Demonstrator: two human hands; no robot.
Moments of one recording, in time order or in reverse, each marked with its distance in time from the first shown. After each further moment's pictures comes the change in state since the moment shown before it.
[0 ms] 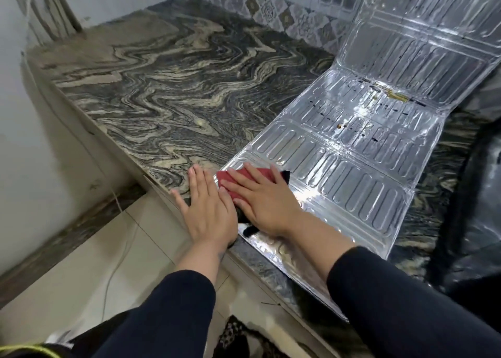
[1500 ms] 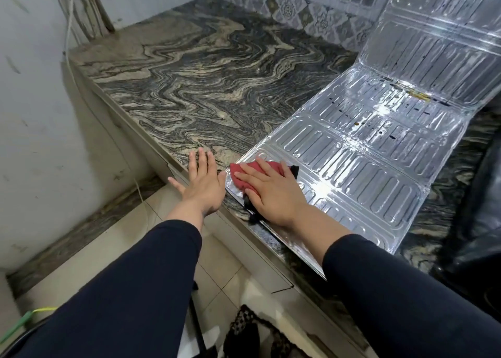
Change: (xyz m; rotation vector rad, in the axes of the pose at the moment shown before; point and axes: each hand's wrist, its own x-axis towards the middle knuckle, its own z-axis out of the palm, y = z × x) left_hand 0.033 -0.049 -0.036 -0.050 -0.406 0.005; right_hand -0.002 -0.024 0.004 0.095 0.038 0.065
